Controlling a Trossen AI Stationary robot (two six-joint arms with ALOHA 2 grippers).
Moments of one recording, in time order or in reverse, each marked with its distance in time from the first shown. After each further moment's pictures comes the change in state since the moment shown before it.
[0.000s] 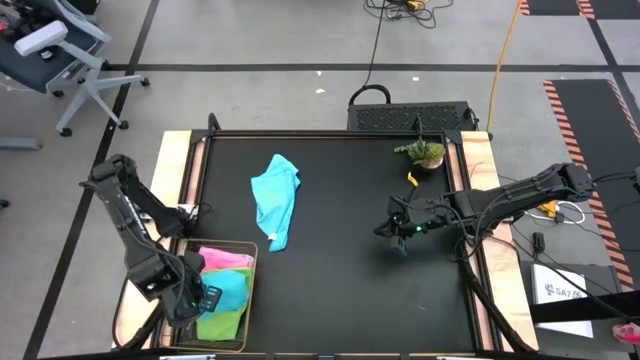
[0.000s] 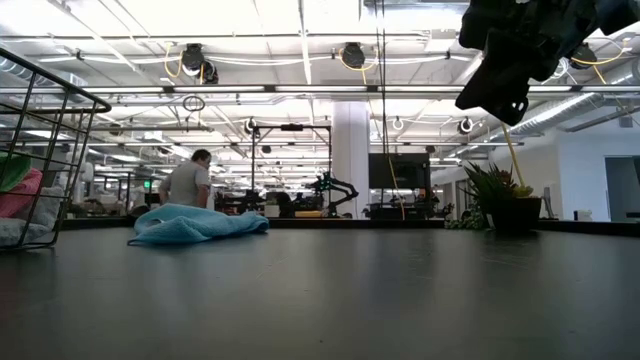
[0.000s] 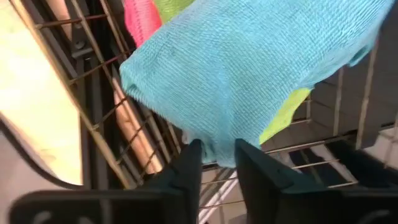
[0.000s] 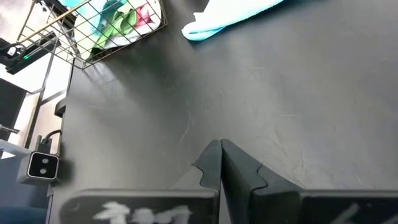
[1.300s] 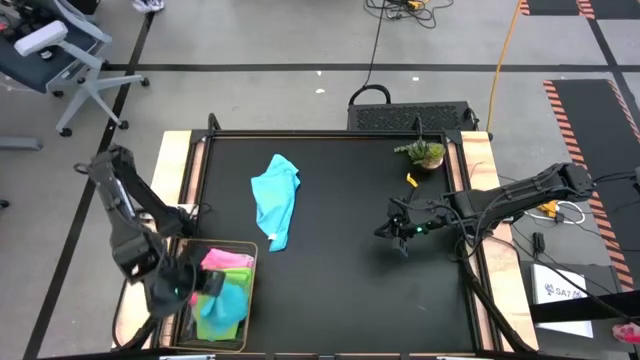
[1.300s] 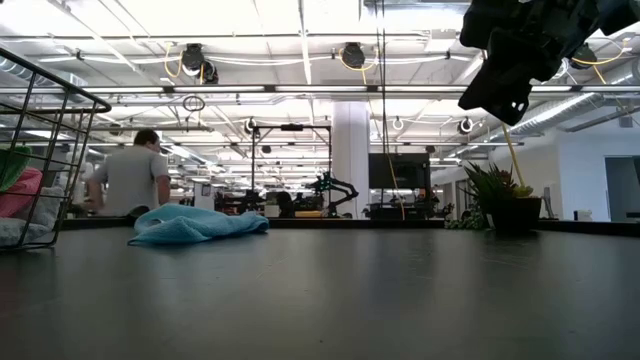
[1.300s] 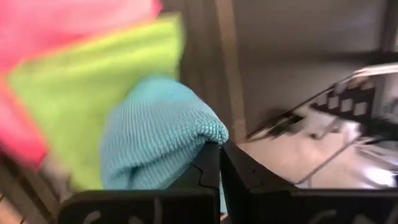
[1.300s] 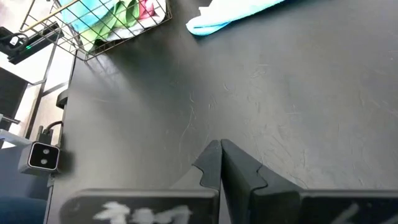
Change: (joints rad) left arm -0.006 -0.133 0.000 0.134 -0.471 0.021; right arm 0.002 0.000 0.000 -0.007 -0.017 -0.027
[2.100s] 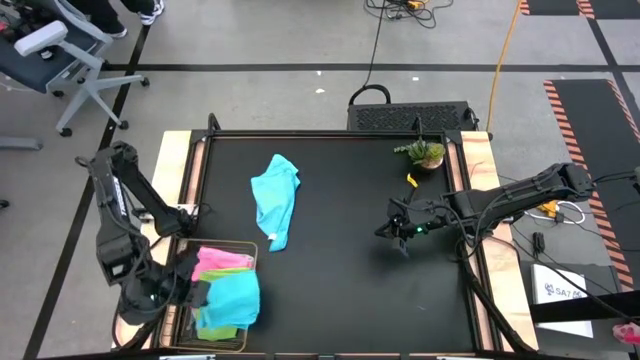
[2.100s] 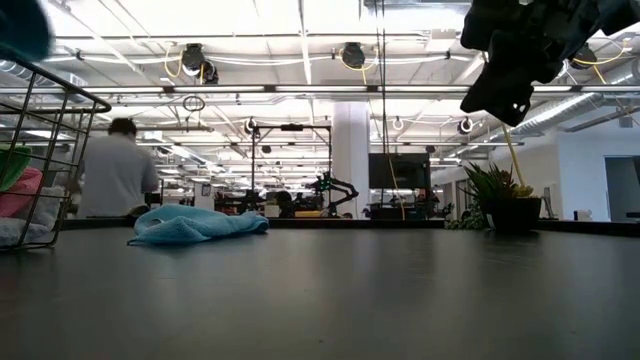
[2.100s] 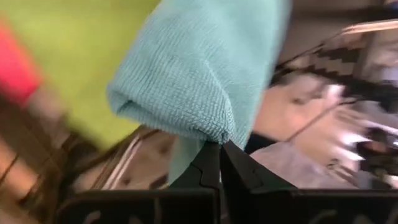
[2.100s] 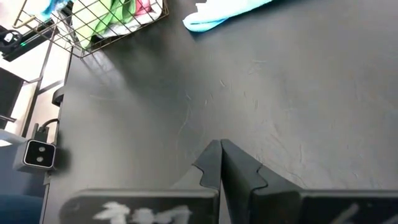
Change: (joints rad) left arm -0.135 -0.037 0.000 0.087 0.012 -0.094; right arm 0.000 0.000 0.000 -0.015 0.003 0.000
